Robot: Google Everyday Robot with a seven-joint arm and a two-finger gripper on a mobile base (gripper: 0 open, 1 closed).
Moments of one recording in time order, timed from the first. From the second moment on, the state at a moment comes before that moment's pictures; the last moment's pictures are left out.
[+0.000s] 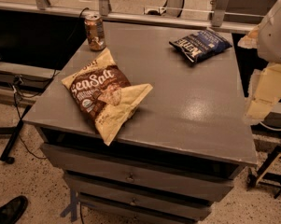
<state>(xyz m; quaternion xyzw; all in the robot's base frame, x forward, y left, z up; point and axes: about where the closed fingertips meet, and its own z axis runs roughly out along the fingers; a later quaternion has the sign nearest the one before) 0.438 -0.217 0.976 -0.60 0.78 -0.03 0.16</state>
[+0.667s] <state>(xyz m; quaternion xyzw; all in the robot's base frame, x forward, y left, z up) 0.472 -0.200 0.975 -0.61 0.77 -0.03 0.19</state>
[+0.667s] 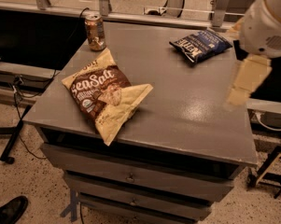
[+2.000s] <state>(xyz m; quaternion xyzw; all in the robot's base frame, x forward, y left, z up) 0.697 -0.067 0.998 -0.58 0.73 0.03 0.35</state>
